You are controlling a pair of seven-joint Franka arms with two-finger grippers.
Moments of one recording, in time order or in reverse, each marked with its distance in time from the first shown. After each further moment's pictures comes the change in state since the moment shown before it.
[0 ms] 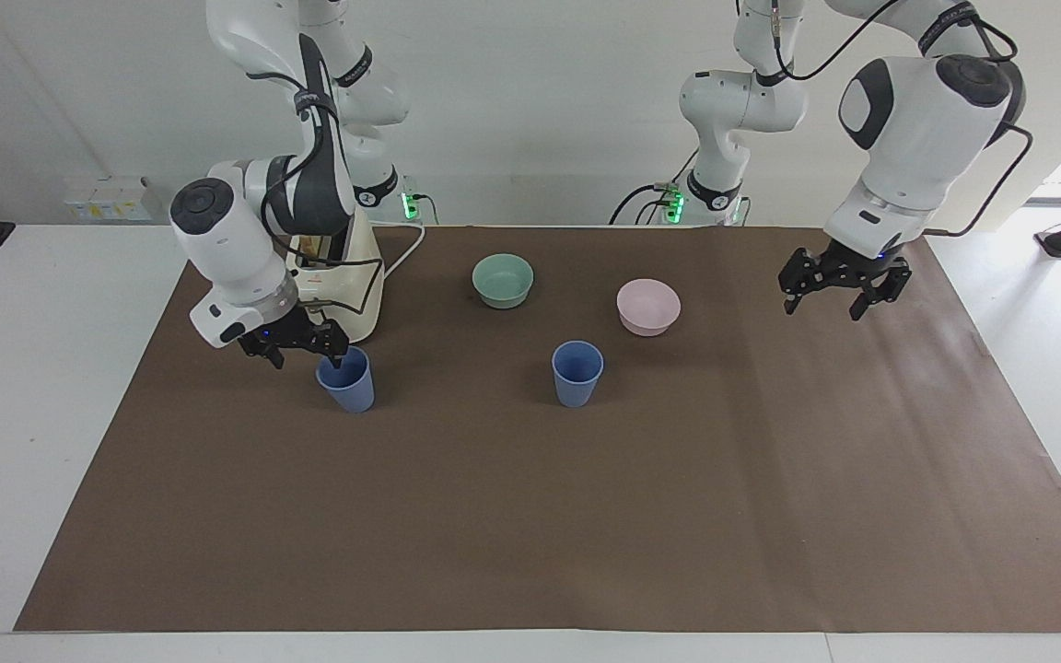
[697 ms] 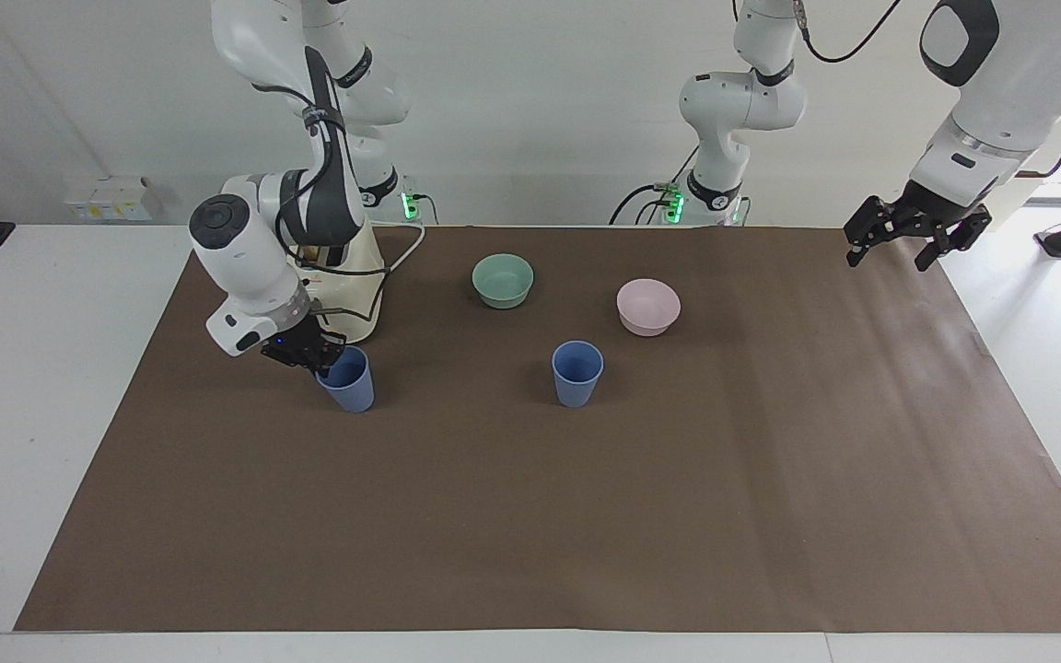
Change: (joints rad) left arm 0.021 0.002 0.000 0.064 0.006 -0.132 0.006; right arm 0.019 -0.005 0.008 0.005 0.001 0.003 -0.001
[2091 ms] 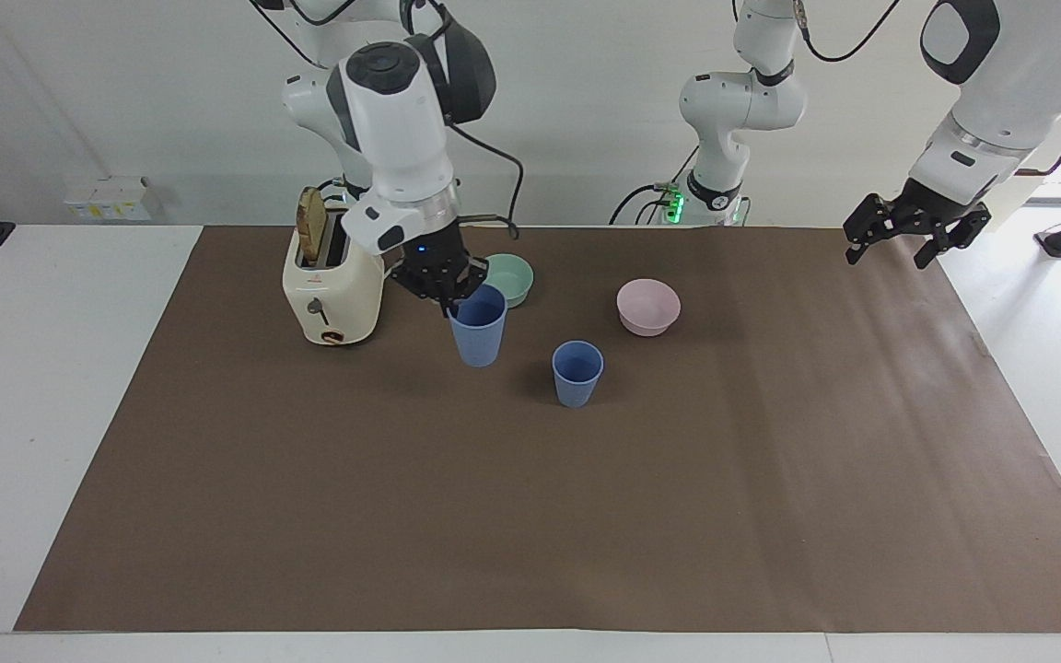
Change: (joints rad) left arm 0.005 0.000 -0.006 0.004 0.000 -0.001 0.000; right arm 0.485 0.089 0.033 0.556 0.000 -0.358 0.669
